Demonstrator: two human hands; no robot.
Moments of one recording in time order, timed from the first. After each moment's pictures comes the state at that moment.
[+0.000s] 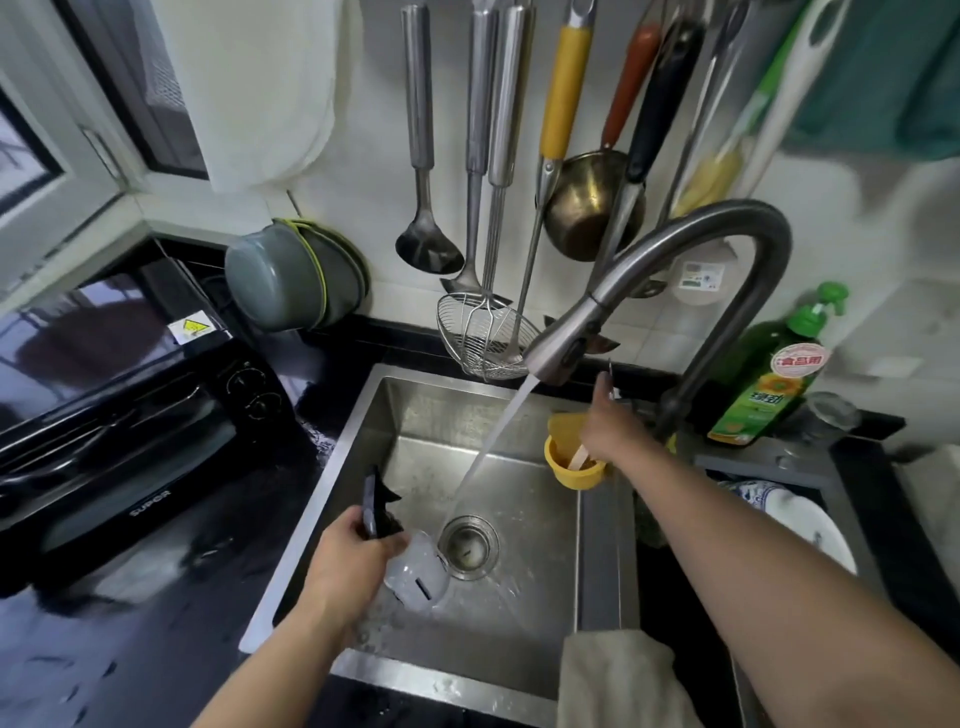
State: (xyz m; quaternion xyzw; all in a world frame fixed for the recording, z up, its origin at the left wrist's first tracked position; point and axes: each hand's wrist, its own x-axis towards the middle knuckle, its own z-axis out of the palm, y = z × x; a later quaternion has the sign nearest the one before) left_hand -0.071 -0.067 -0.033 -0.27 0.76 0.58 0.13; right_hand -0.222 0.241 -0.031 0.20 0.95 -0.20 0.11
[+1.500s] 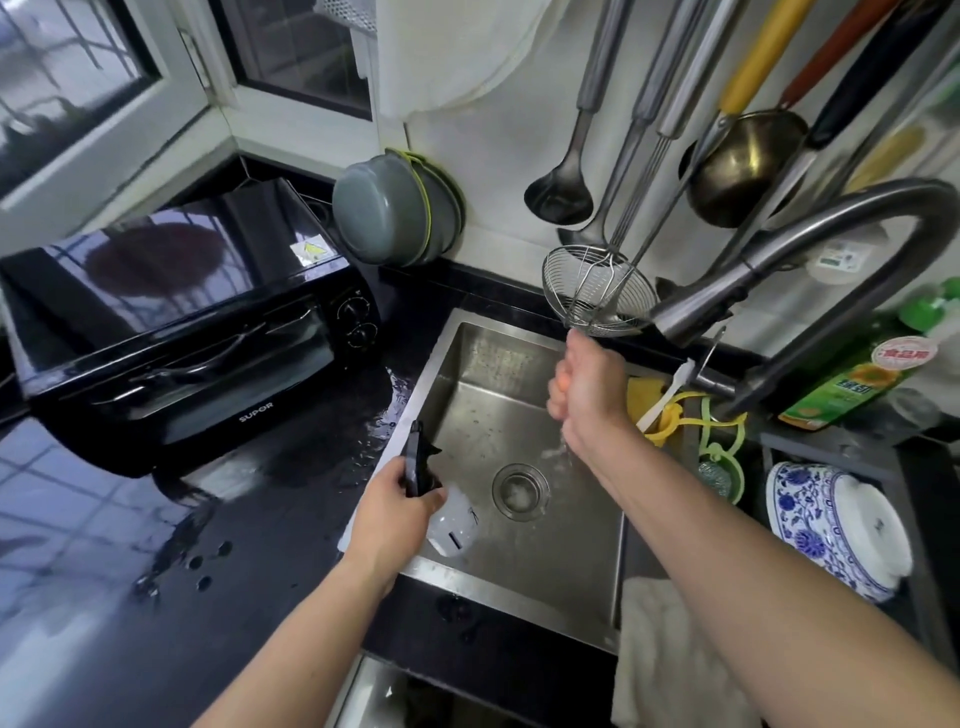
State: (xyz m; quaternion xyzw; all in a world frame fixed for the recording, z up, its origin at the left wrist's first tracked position) left_hand -0.031 -0.130 -0.019 -0.26 0.76 0.59 0.12; right_hand -0.149 0.053 0.052 0.20 0.64 -0.74 0.02
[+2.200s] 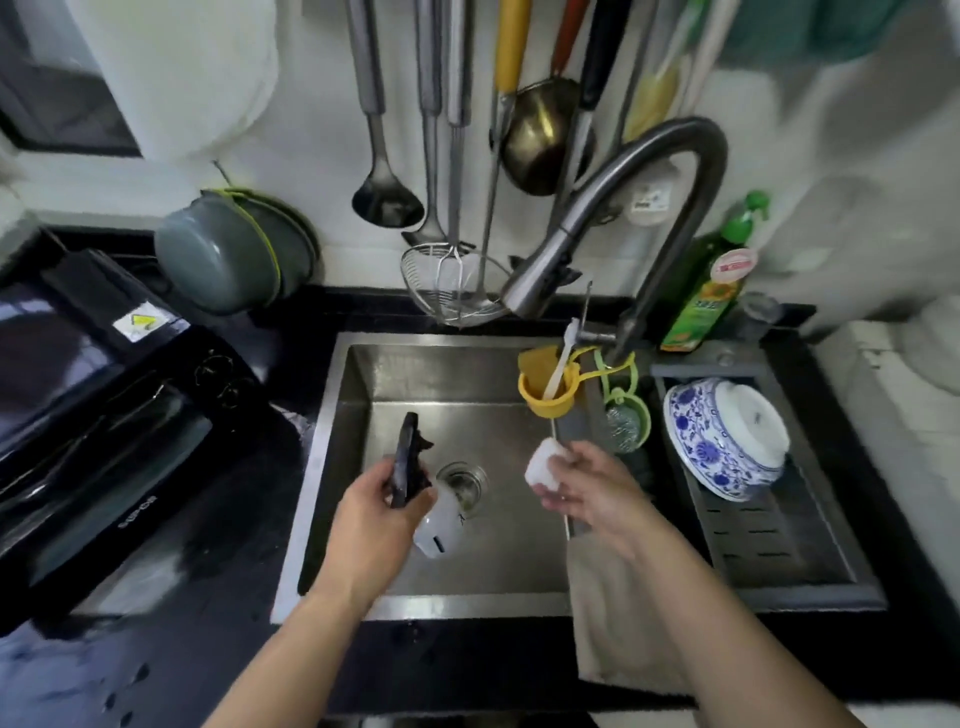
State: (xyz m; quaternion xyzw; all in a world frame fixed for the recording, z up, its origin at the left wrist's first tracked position) left_hand -0.047 -0.078 0.016 -0.08 0.80 0.57 0.16; right_hand -0.036 0.185 -0.021 0.30 0.58 -0.74 0.14
